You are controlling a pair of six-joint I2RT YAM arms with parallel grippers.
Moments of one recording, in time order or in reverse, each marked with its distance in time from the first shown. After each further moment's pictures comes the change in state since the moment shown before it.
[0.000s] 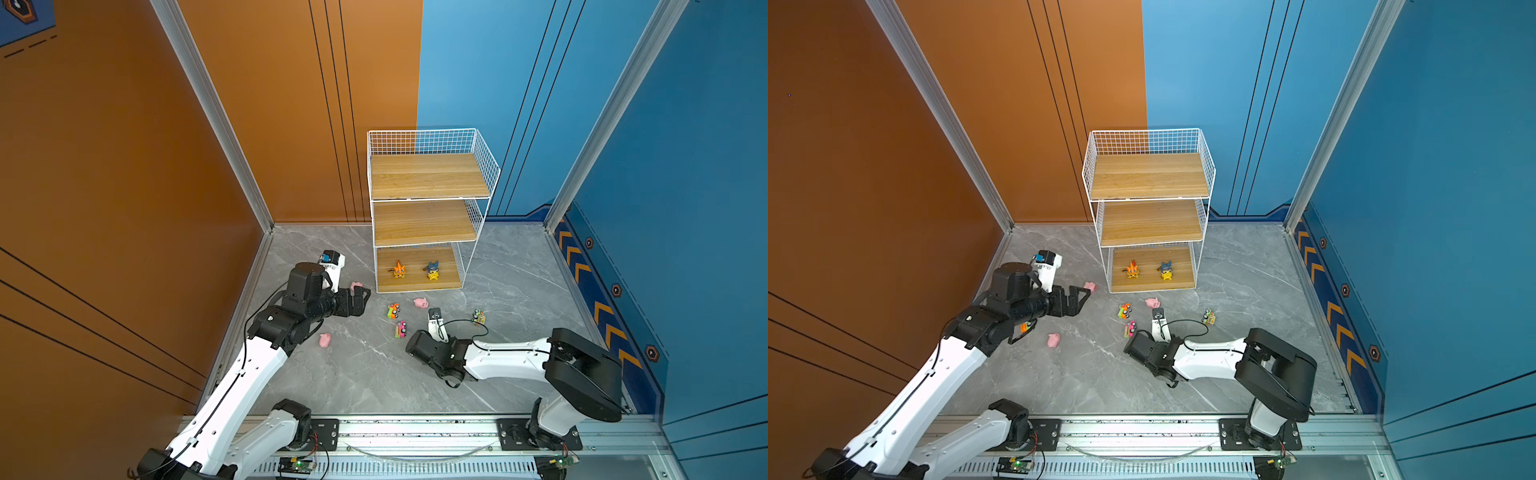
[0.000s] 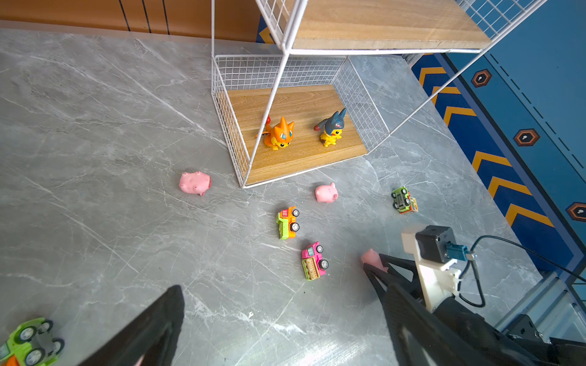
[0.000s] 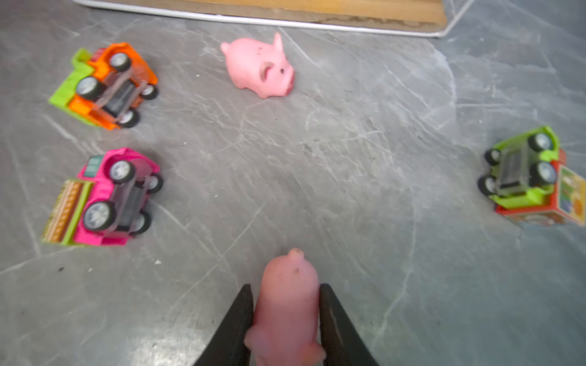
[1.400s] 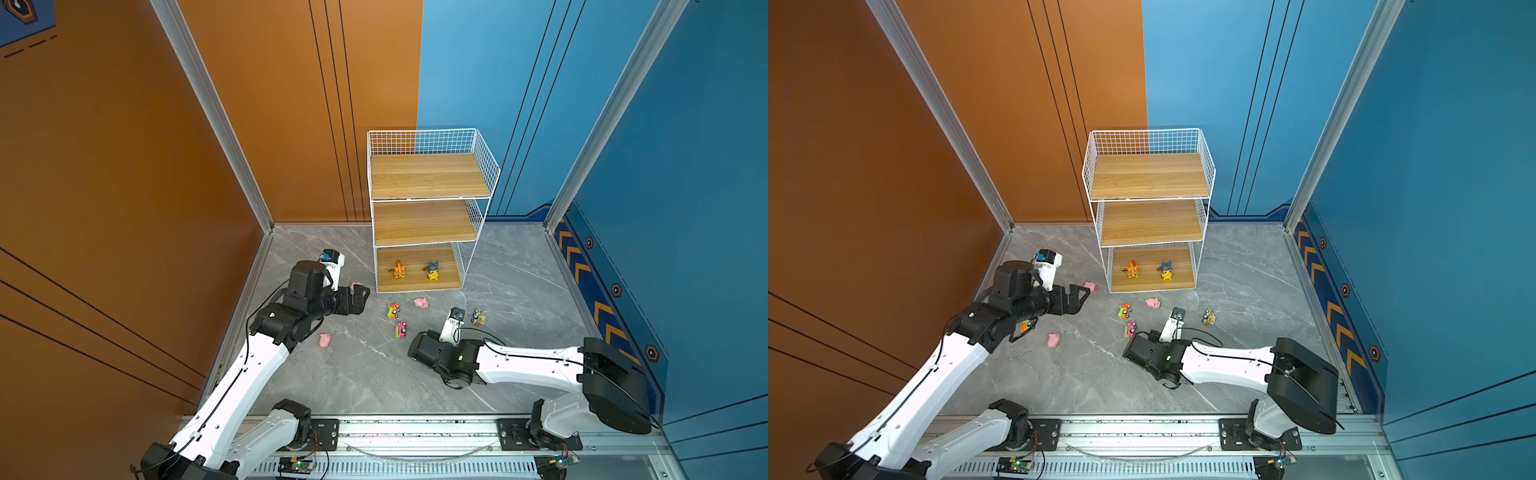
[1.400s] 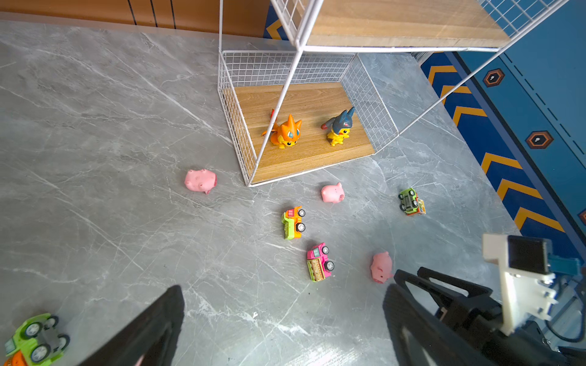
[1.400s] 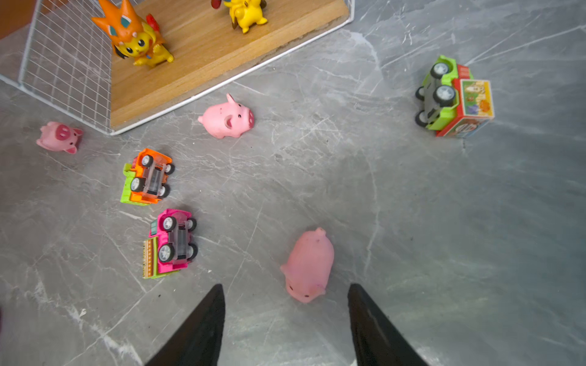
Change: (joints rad) left arm 0.011 0.021 0.006 -0.003 -0.006 0.000; right arm 0.078 -0.040 0.154 -0.363 0.101 0.674
